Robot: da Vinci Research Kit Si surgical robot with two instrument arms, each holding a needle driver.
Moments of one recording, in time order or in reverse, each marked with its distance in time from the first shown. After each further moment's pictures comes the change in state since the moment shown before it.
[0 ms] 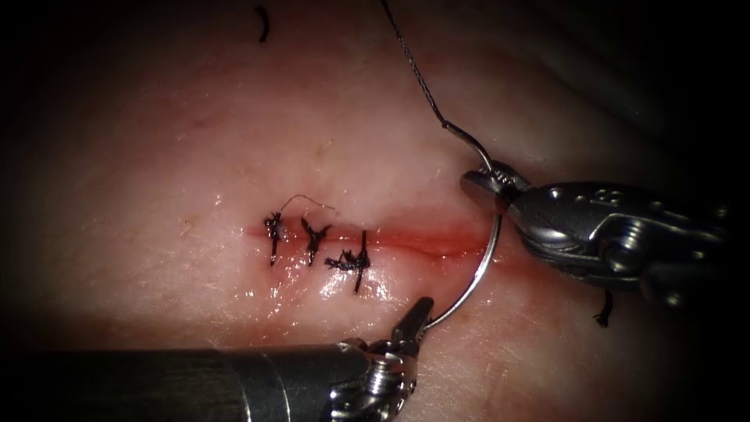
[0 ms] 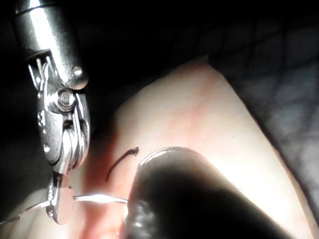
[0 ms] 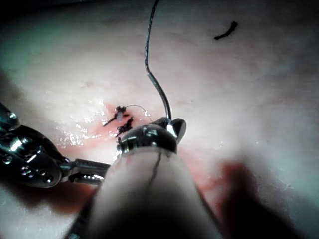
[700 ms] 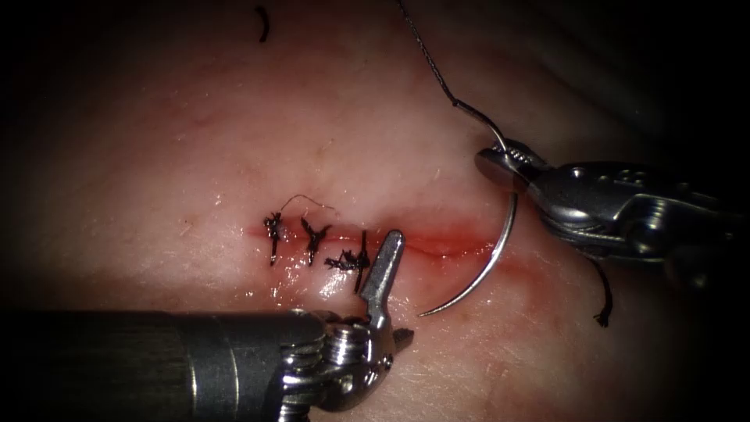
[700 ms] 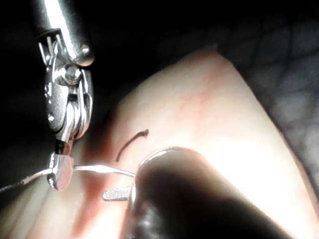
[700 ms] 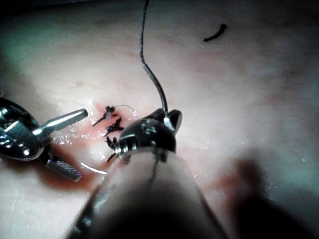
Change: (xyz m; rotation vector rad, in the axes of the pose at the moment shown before) right arm 0.001 0.002 -0.001 0.111 0.048 0.006; left arm -0.002 -0.003 -0.001 0.050 0.199 -0.184
